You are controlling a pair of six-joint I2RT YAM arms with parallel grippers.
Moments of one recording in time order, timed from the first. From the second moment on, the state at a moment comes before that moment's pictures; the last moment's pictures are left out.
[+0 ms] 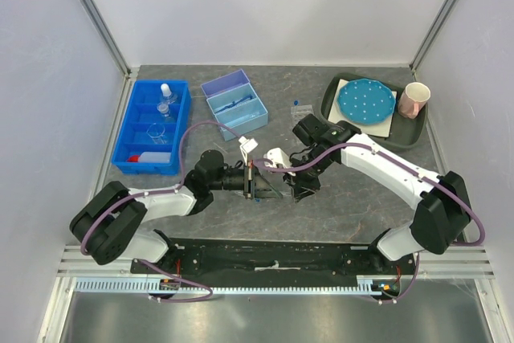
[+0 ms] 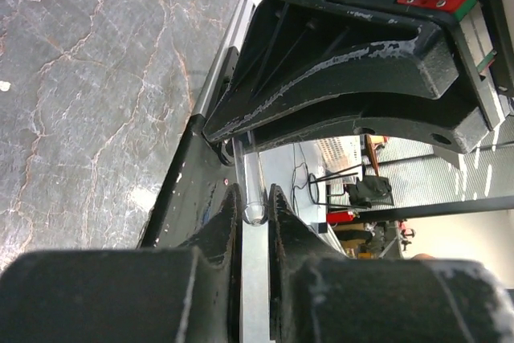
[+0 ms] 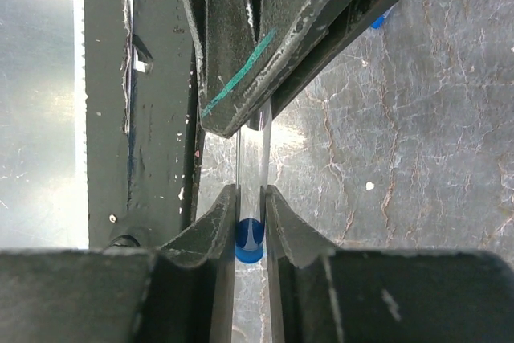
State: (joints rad) left arm -0.72 1.38 0.43 0.82 0.81 -1.02; right arm 0.70 1.48 1.22 -1.07 -0.68 -0.82
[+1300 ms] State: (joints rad) left arm -0.73 0.88 0.23 1.11 0.16 -0.83; right arm 0.45 1.32 0.97 0.47 -1.00 1.06
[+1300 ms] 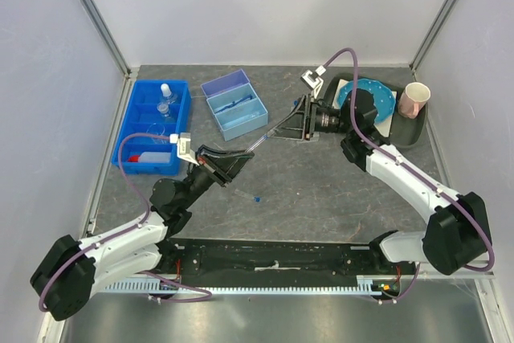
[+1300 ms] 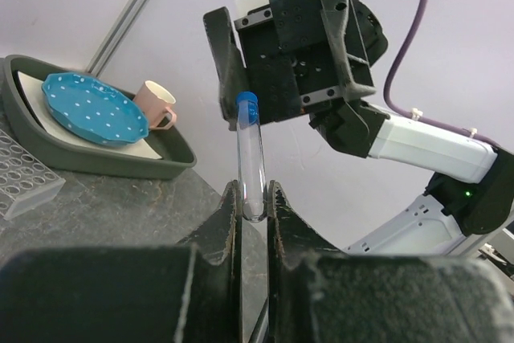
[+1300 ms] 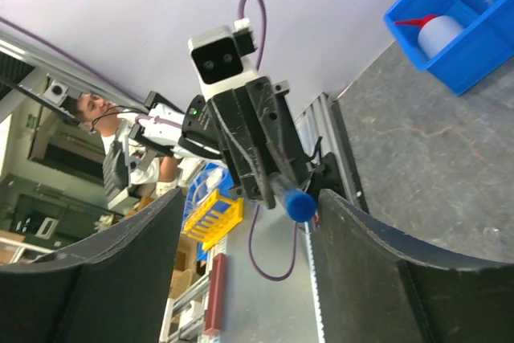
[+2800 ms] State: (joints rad) left arm -0.57 0.81 0.71 -0.04 0.18 -0.25; right arm 0.33 1.47 1.20 -0.13 -0.32 0.01
